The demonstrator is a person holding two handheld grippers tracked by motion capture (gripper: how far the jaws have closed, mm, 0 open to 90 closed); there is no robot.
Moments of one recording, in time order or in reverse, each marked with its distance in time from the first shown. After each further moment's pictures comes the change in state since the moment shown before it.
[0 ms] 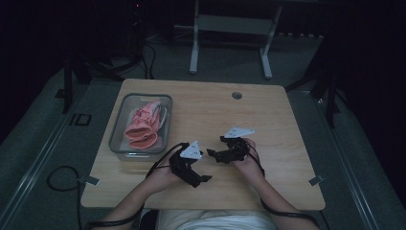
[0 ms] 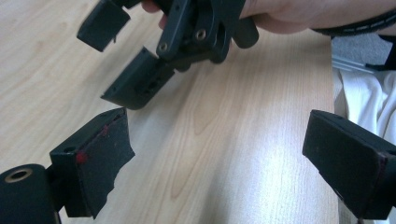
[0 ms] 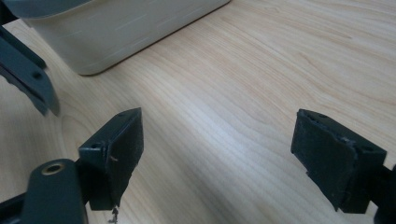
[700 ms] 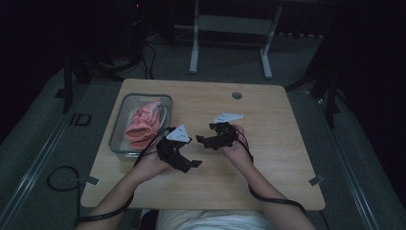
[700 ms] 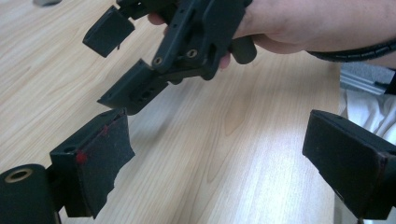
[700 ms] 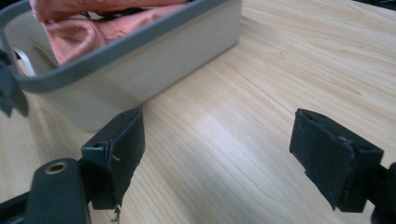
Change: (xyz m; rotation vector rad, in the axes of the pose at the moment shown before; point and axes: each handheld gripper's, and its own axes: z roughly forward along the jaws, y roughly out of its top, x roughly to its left) left arm 0.025 0.017 -0.048 -0.025 0.051 -0.064; right arm 0.005 0.052 0.022 -0.020 0.007 0.005
